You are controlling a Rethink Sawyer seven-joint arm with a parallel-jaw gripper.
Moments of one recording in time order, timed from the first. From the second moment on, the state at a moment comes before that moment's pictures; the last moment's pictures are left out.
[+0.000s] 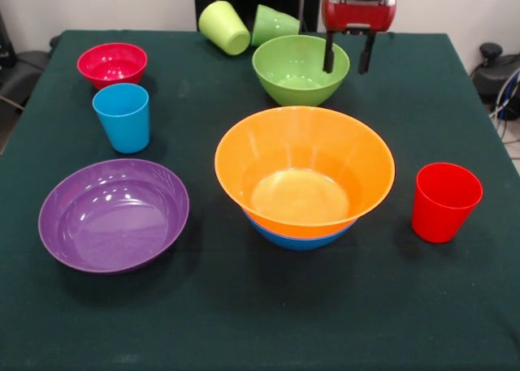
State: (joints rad) arm -0.01 -0.59 -0.04 2.00 -0.34 -0.03 2.05
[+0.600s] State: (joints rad) arm 0.02 -0.40 -0.10 1.96 -0.34 -0.18 2.05
